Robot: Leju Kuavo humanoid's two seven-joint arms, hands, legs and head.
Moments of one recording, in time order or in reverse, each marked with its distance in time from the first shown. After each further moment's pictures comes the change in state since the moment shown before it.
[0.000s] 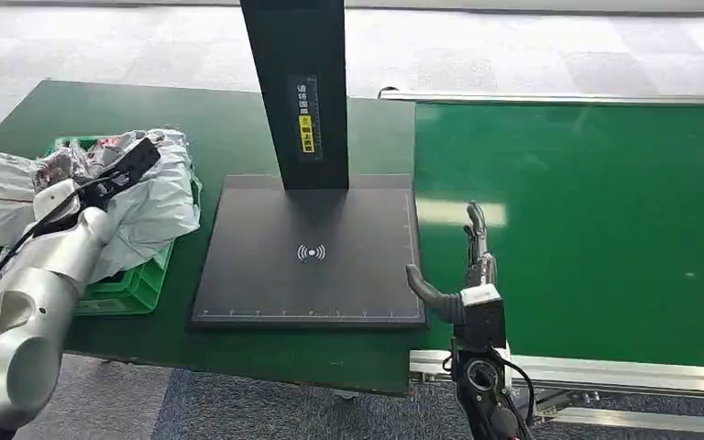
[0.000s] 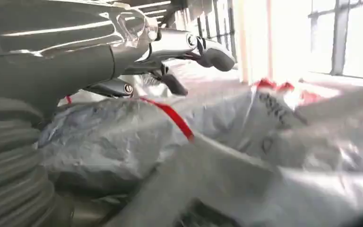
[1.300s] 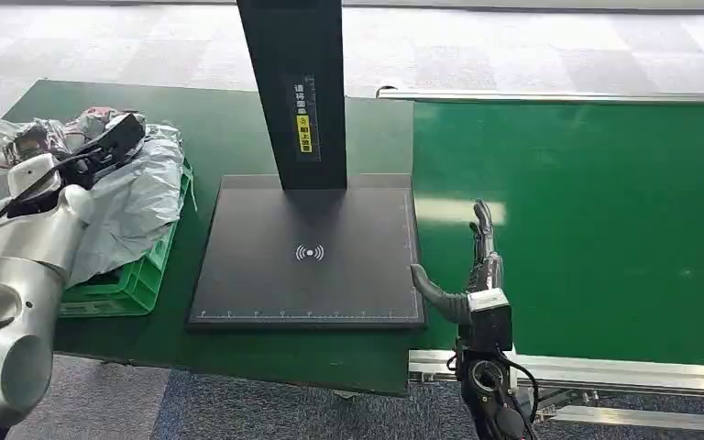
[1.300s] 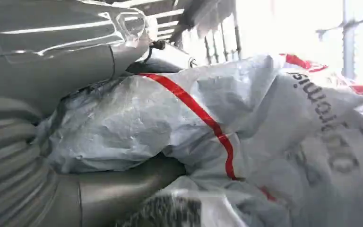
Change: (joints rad) left arm -0.034 0.033 -0.029 -0.118 -0.064 -0.224 0.087; right arm -0.005 -0.029 0.034 -0.016 -0.026 -0.020 -0.022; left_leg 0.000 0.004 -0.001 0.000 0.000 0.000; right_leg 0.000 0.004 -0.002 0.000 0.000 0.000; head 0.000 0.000
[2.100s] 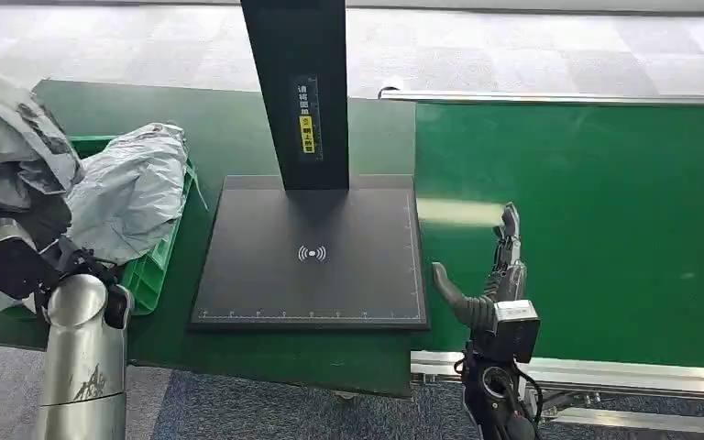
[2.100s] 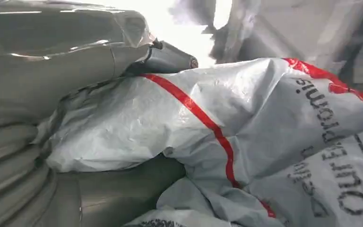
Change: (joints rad) left arm 0.593 -0.275 0.013 -1.001 1.167 0.698 -1.078; right arm 0.034 -0.024 0.001 -0.063 -0.119 -0.073 -0.056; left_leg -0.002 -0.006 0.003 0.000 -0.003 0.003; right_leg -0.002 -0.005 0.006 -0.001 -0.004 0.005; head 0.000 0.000
